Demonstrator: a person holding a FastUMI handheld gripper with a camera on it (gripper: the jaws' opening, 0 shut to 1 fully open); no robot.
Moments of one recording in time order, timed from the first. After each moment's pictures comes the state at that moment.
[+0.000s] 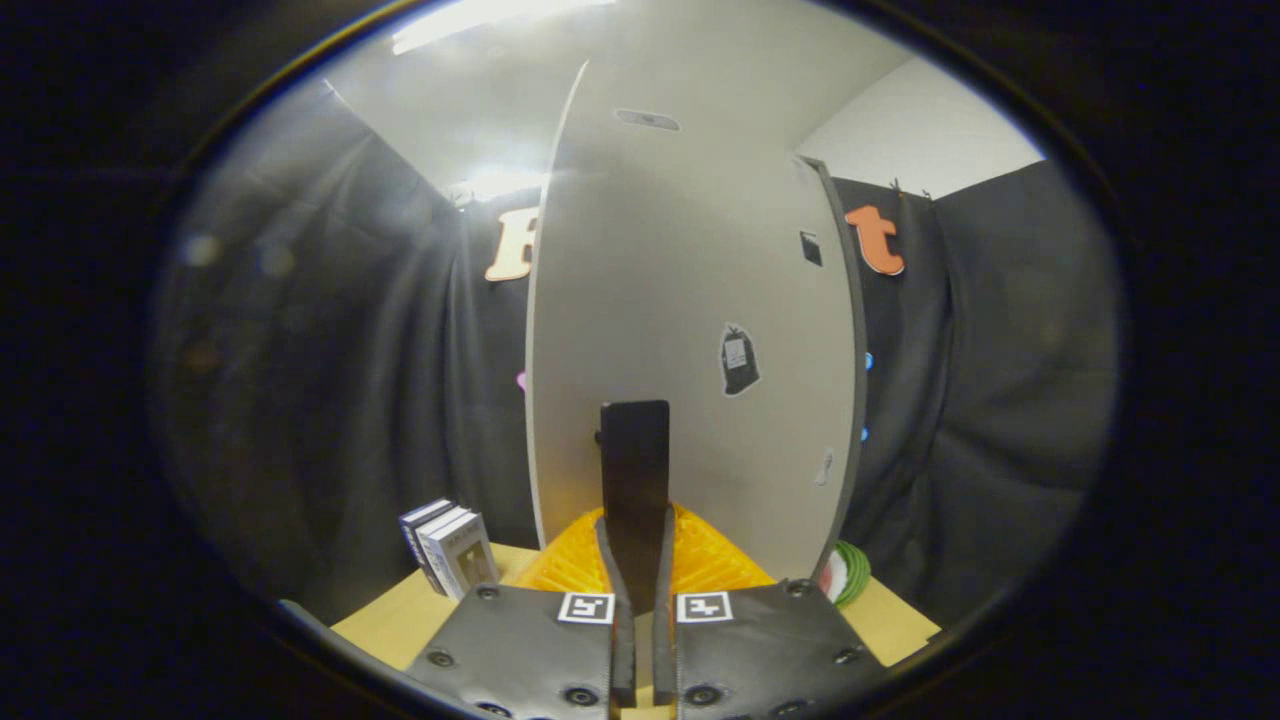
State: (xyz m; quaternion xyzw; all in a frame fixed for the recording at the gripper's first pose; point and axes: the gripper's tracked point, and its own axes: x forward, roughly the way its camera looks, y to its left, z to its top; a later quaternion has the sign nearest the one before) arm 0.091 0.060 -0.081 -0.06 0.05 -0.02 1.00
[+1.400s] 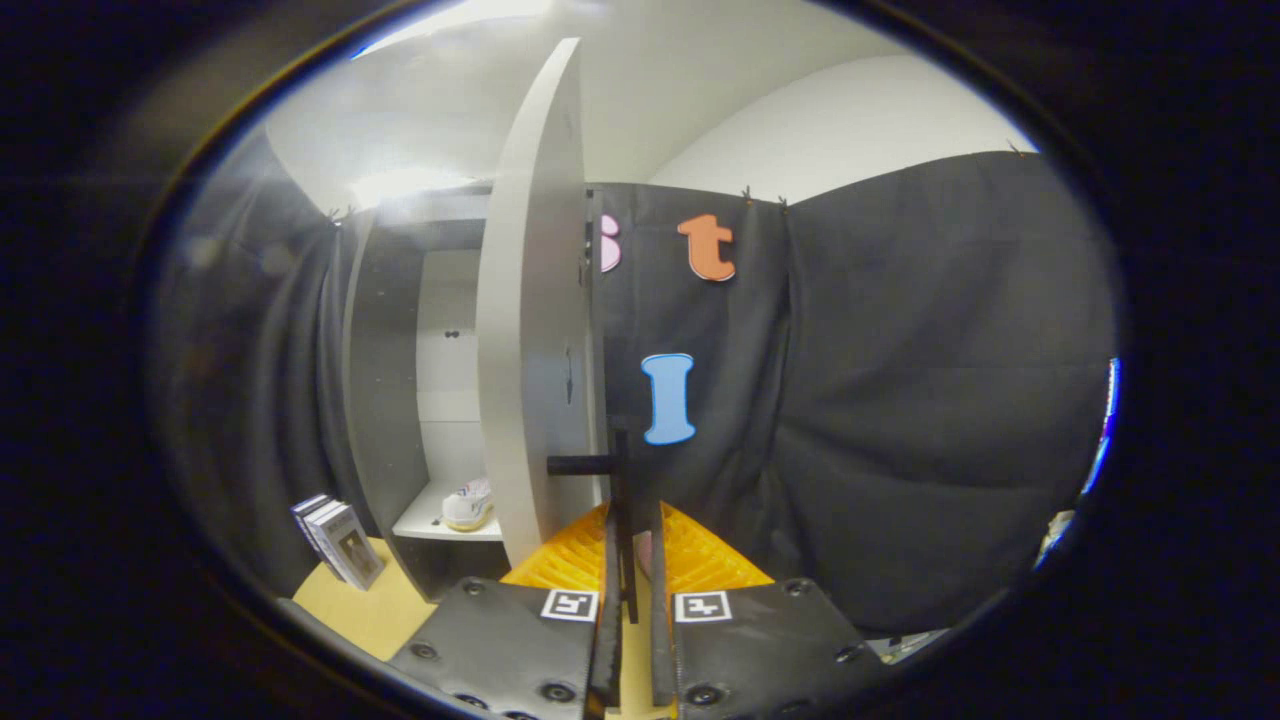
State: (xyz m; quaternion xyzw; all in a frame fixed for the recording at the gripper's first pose) arm 0.049 -0.040 -0.064 -0.05 0.04 -0.20 0.98
